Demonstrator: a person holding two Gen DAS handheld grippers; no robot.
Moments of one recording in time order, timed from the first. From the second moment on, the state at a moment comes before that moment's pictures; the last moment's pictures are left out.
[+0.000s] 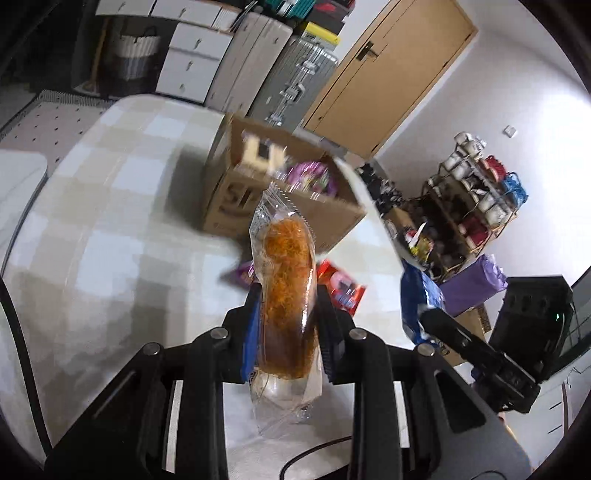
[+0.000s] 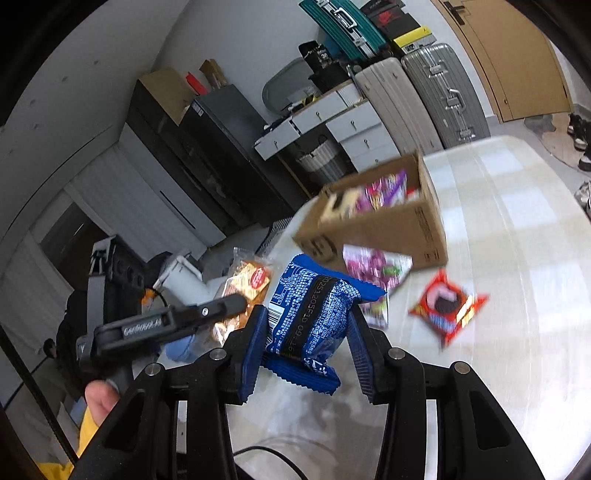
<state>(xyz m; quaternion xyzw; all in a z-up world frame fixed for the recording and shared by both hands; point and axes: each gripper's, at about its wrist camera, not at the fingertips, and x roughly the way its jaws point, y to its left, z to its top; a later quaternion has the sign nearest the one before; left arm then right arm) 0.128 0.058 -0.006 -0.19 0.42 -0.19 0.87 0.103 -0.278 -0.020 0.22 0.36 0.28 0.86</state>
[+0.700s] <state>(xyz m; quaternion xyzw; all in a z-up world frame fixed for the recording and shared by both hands) 0.374 0.008 0.031 -0.18 0.50 -0.21 0.82 0.319 -0.271 0.007 0.22 0.40 0.23 0.86</state>
